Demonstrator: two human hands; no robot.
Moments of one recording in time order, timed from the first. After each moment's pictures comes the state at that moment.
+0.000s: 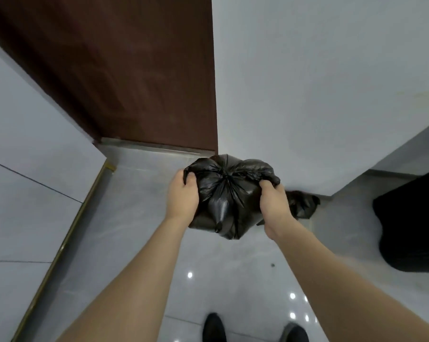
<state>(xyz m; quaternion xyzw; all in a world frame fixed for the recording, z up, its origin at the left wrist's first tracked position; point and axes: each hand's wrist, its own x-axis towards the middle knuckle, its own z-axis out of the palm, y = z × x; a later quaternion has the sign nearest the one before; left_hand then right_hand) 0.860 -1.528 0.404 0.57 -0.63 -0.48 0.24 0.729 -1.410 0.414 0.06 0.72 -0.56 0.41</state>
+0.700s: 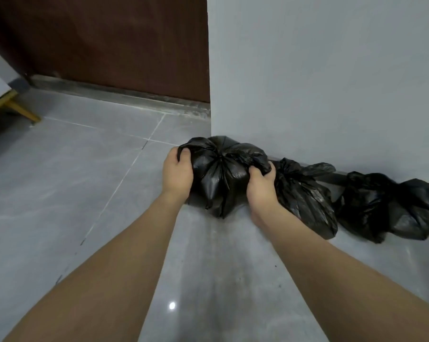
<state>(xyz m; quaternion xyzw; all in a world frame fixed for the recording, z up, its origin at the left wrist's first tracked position) 0.737 -1.646 -0.174 0.54 -0.57 -0.49 0.37 0.622 -1.536 -0.168 -0.03 0.70 -0.60 0.38</state>
